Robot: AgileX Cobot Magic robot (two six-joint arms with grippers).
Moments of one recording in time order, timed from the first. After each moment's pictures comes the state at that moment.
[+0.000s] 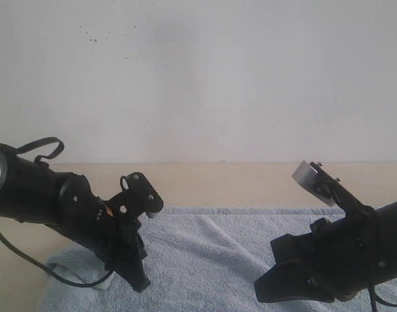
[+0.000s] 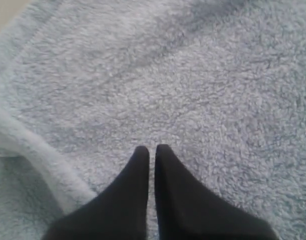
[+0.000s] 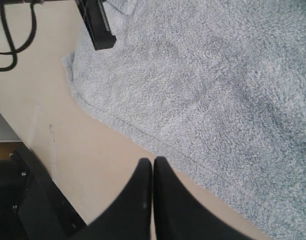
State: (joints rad) left arm -0.46 1.97 -1.08 -0.24 0.23 0.76; right arm 0.26 1.47 -0.72 1.15 0.87 -0.87
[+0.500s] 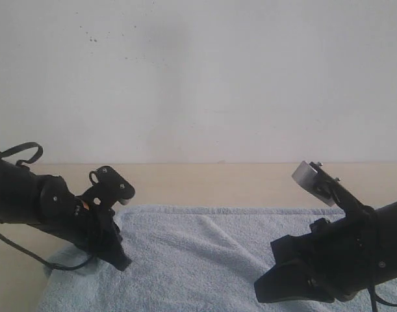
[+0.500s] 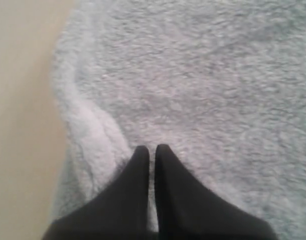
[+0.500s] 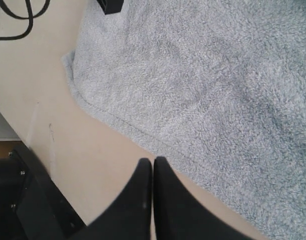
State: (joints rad) left arm -0.34 2.02 -1.08 -0.23 0.12 0.67; right arm 0.26 1.47 -0.72 1.15 0.87 -0.88
